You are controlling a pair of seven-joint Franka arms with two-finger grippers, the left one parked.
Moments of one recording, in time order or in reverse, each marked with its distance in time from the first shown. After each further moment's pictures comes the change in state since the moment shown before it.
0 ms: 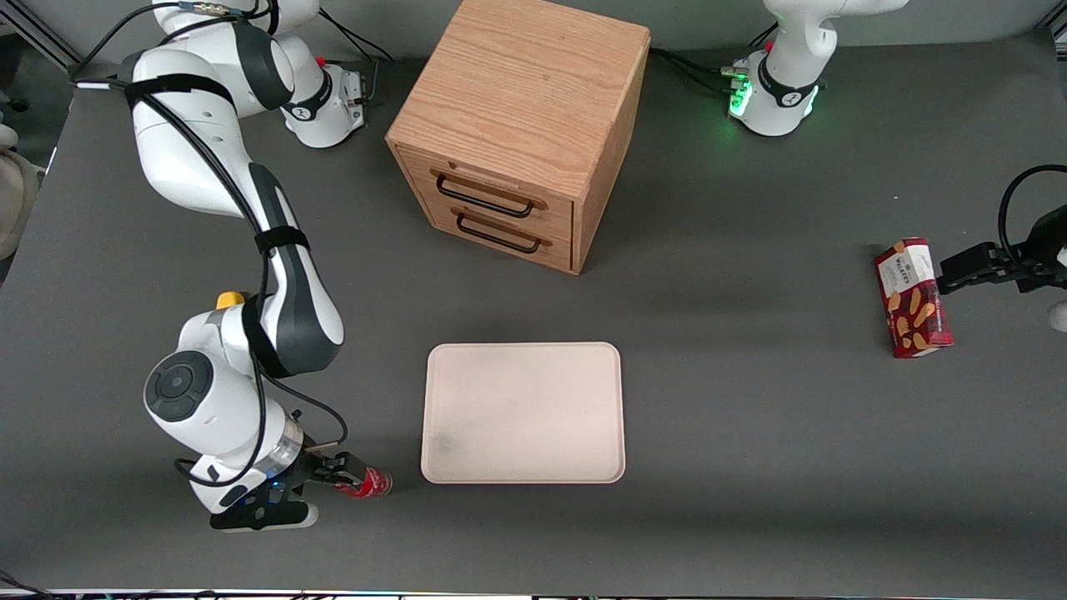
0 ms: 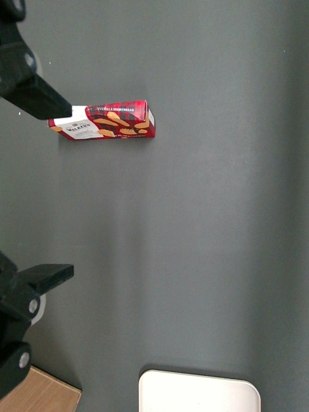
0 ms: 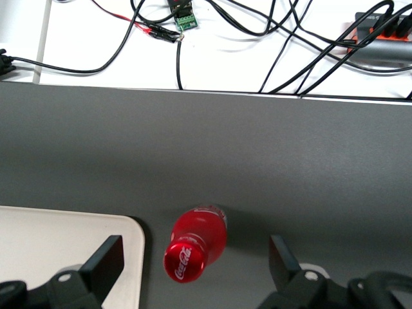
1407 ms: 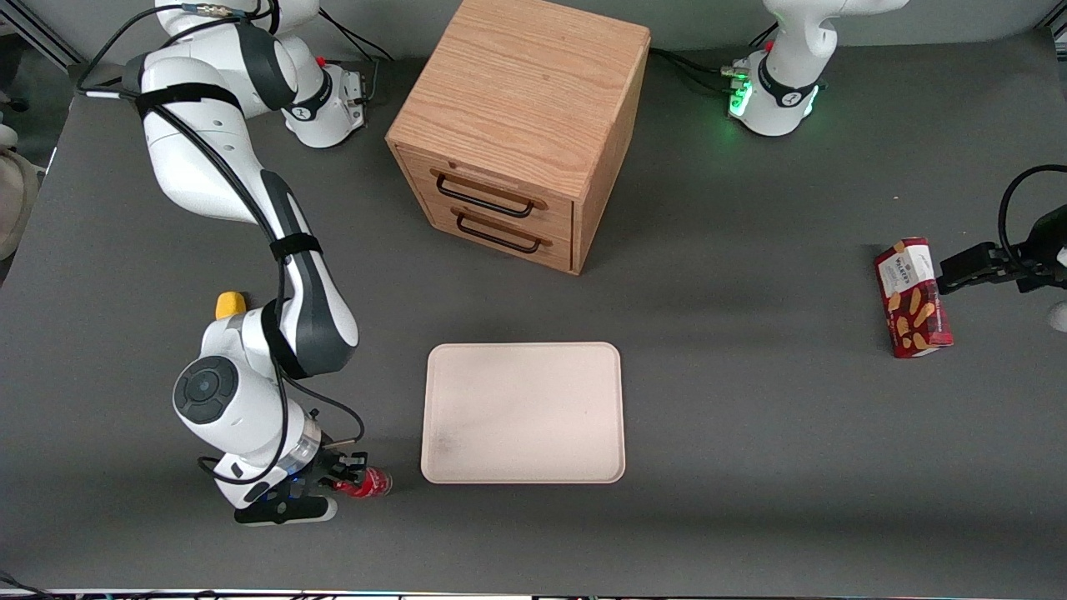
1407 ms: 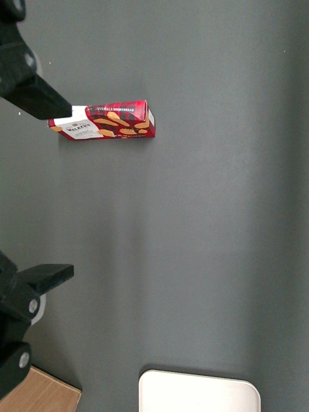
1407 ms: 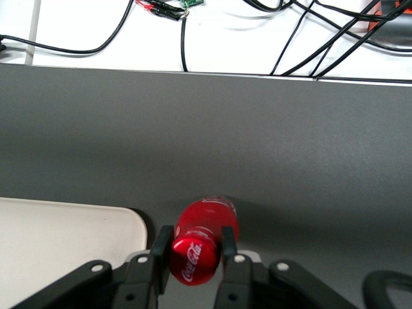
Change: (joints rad) arm 0.011 0.007 0.004 -0.039 0.003 0.023 0.008
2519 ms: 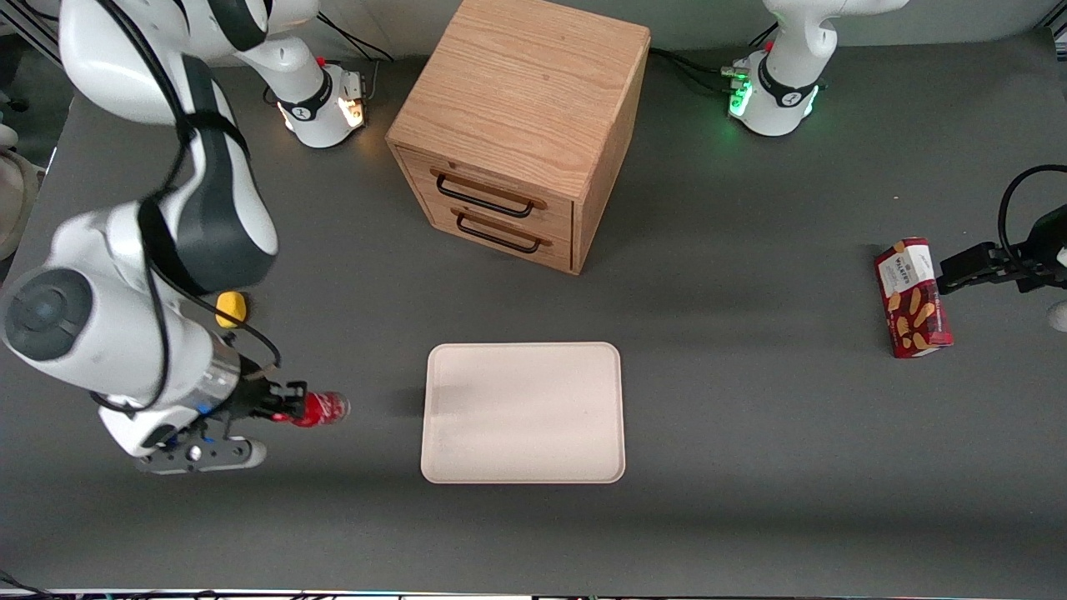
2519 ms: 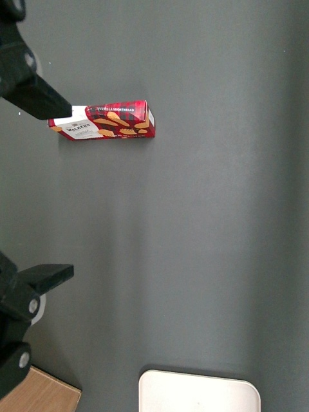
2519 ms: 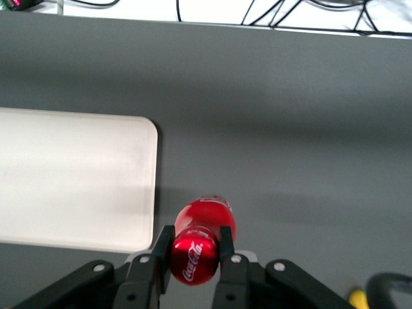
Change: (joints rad) arm -0.004 -0.302 -0.006 0.033 -0.005 -0.536 -0.012
